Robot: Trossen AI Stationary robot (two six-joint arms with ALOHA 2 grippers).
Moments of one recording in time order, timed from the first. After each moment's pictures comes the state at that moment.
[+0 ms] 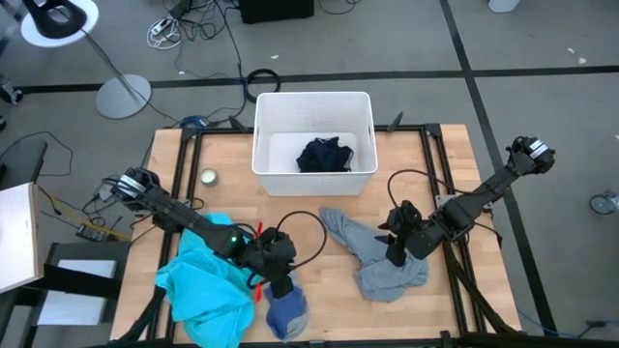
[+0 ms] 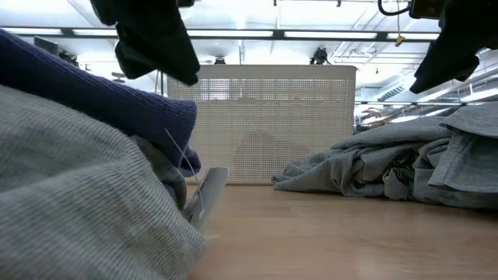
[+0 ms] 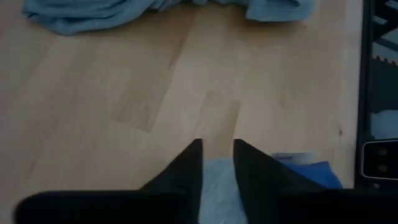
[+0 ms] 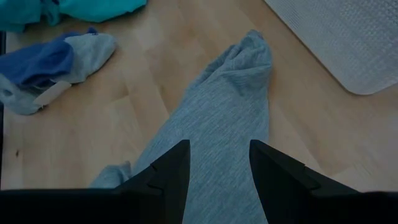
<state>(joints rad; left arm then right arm) -0.48 1.64 1.14 -0.41 -0.30 -0.77 0.61 1.07 0.71 -0.59 0.56 0.92</state>
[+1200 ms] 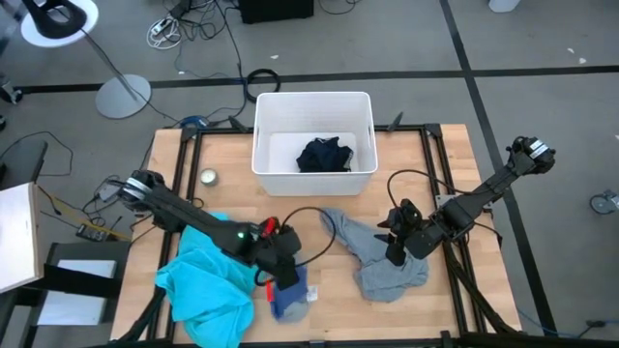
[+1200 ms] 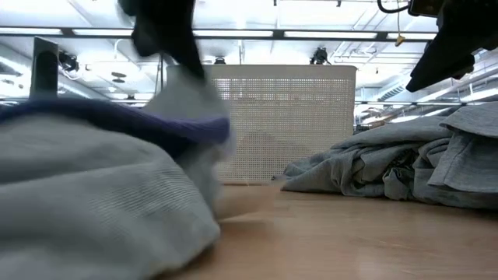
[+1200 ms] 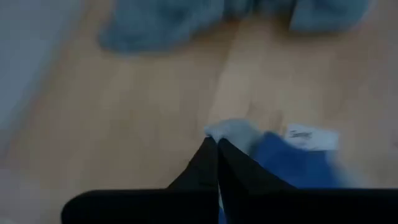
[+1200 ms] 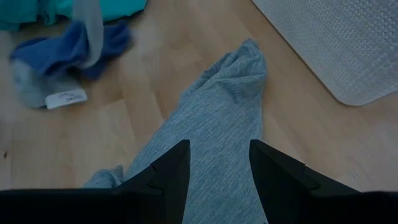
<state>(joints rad) -0.45 1.70 1.34 -0.71 -0.40 -0.72 0.61 1.07 0.71 -0.59 0.59 0.88</state>
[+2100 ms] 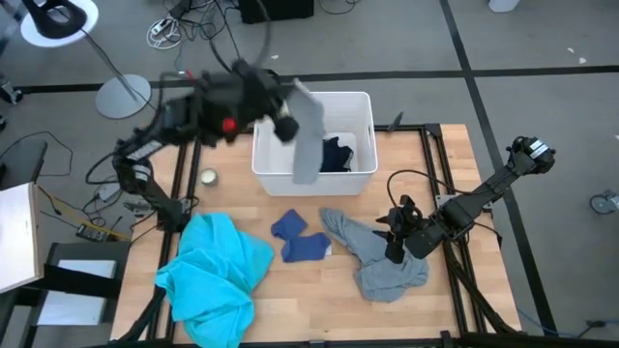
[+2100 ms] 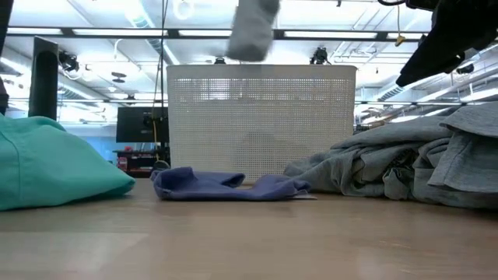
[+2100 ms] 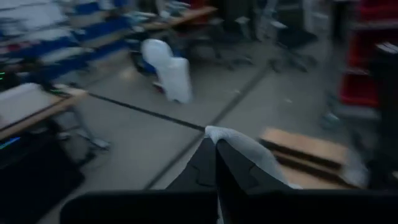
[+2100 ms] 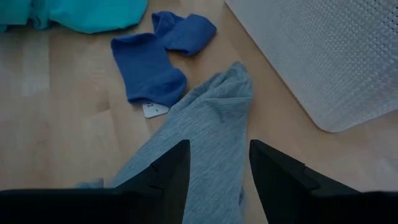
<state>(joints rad) 0.10 1.65 2.28 -0.82 -0.63 0.05 0.61 1.07 0.71 -0.58 0.67 0.78</state>
